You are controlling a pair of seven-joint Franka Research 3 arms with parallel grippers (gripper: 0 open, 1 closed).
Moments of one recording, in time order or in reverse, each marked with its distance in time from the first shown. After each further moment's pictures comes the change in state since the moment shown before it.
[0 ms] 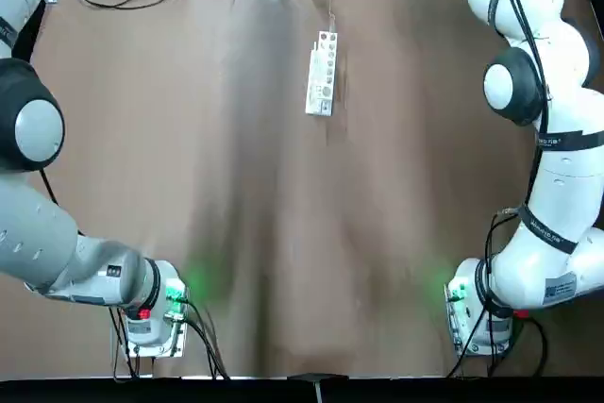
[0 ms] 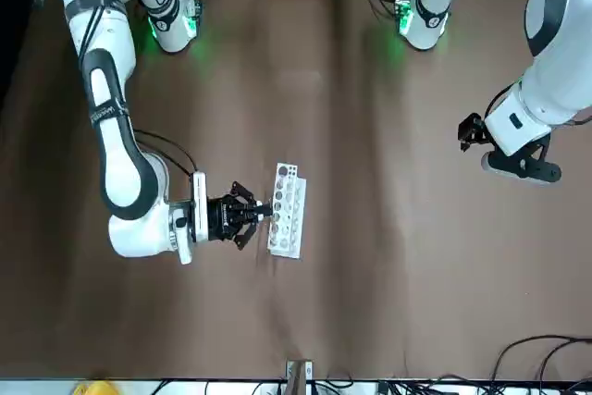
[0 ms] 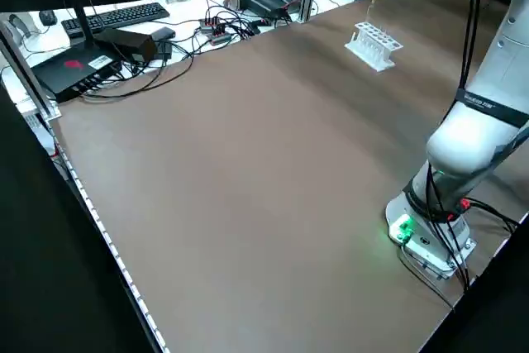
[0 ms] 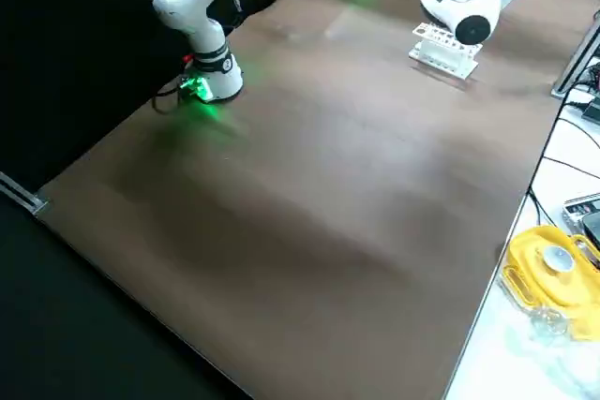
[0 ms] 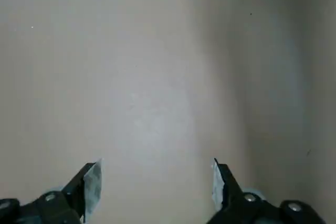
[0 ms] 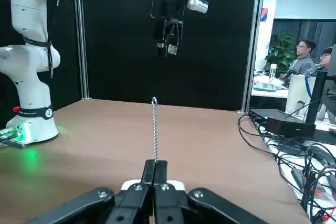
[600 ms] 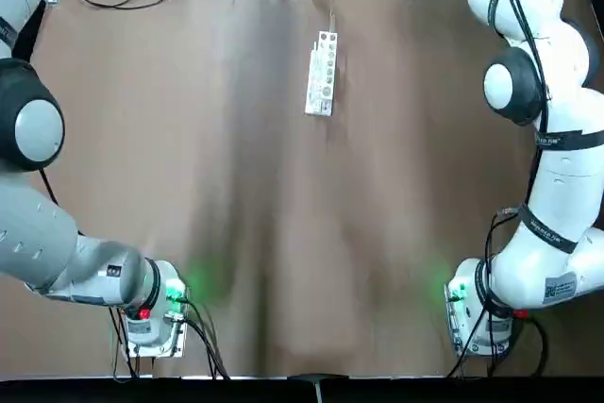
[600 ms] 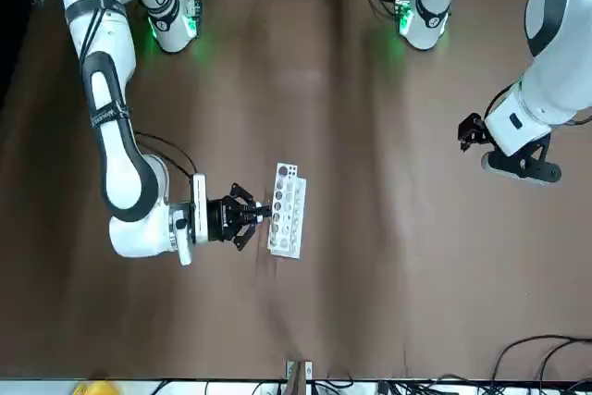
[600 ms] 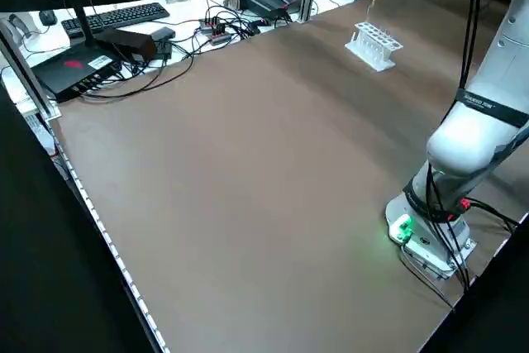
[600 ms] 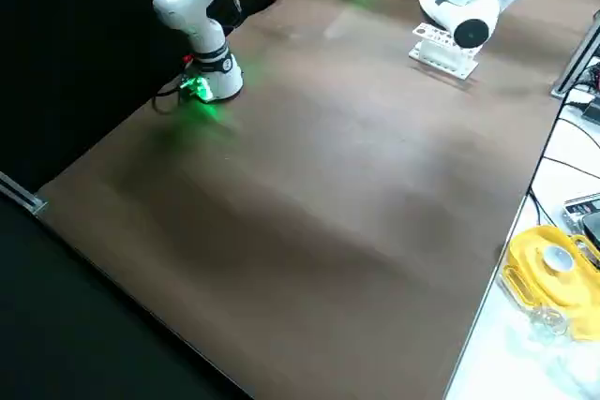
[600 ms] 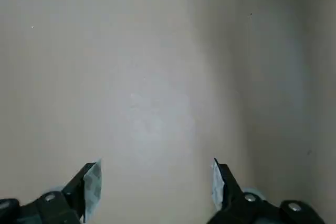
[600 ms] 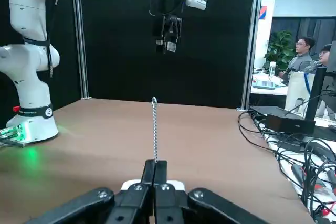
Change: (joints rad) left arm 0.000 0.000 0.000 0.000 0.000 0.000 0.000; right arm -0.004 0.003 -0.002 -0.007 0.000 0.000 0.000
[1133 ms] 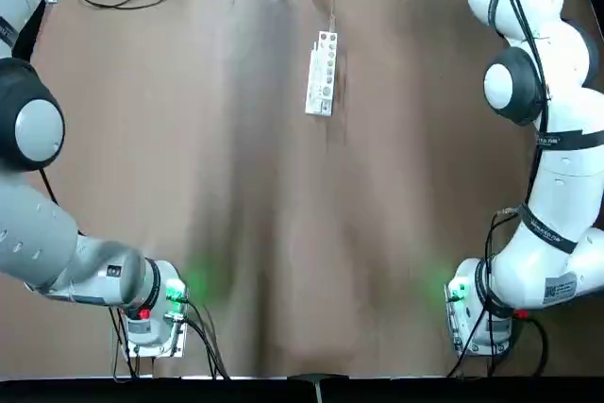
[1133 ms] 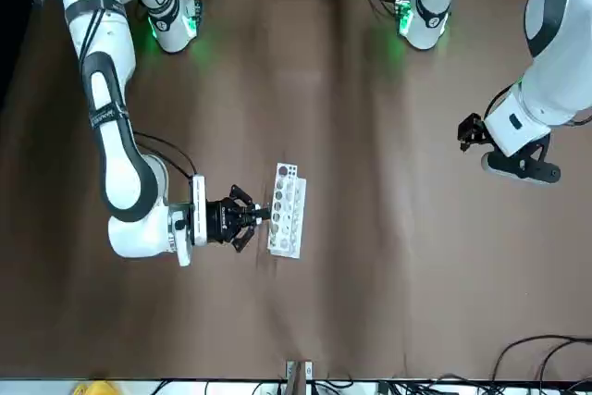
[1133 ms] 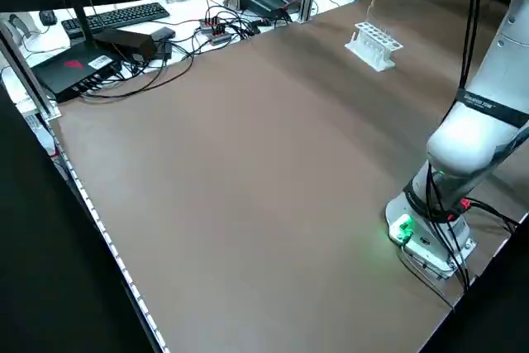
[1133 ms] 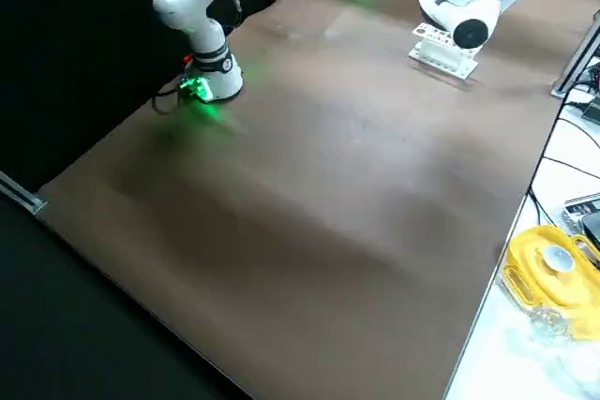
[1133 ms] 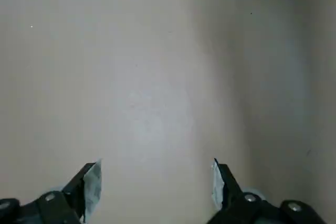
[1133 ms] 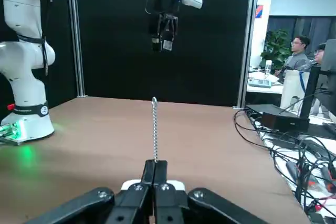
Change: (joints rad) left arm 0.000 0.001 0.000 -0.001 0.000 0.000 0.000; right arm -0.001 0.000 0.000 0.000 0.000 0.019 -0.003
